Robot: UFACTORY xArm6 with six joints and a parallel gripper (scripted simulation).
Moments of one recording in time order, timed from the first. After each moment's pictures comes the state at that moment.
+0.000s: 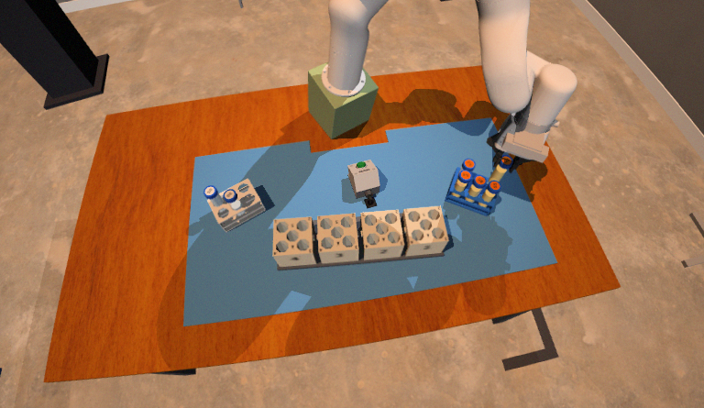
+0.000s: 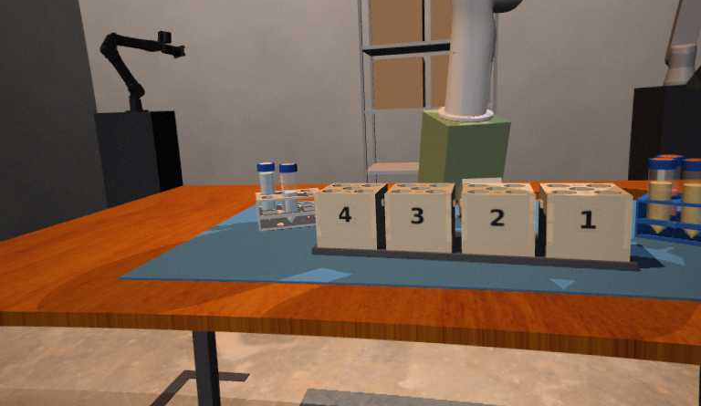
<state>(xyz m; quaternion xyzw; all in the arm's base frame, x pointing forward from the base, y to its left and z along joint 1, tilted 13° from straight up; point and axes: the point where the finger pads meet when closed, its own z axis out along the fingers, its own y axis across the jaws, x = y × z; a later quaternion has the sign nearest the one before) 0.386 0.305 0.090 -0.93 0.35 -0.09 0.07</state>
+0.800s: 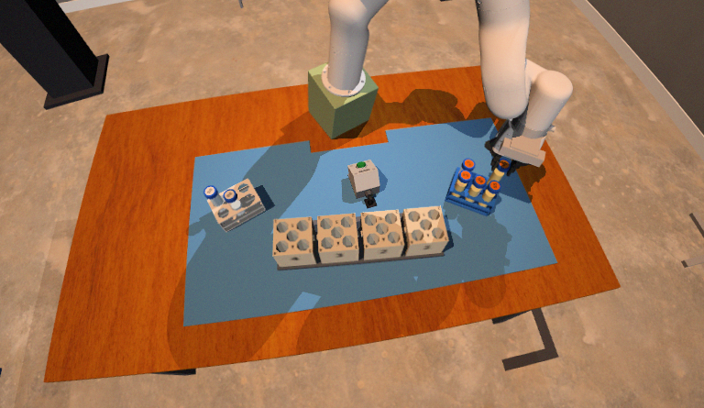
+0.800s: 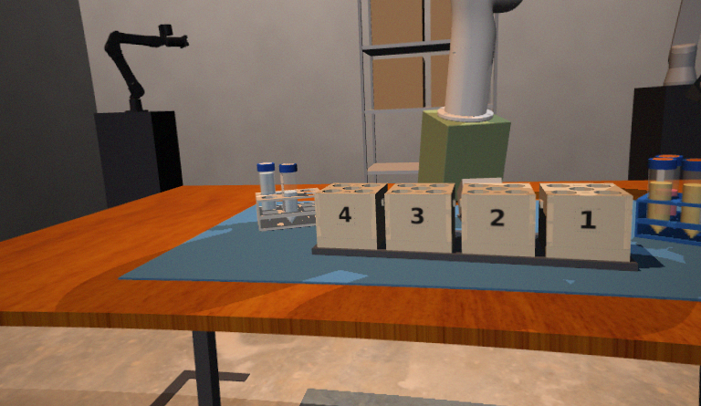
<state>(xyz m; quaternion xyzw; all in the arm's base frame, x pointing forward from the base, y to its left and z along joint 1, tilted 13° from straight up) 0.389 0.305 0.075 -0.93 0.35 -0.09 0.07</state>
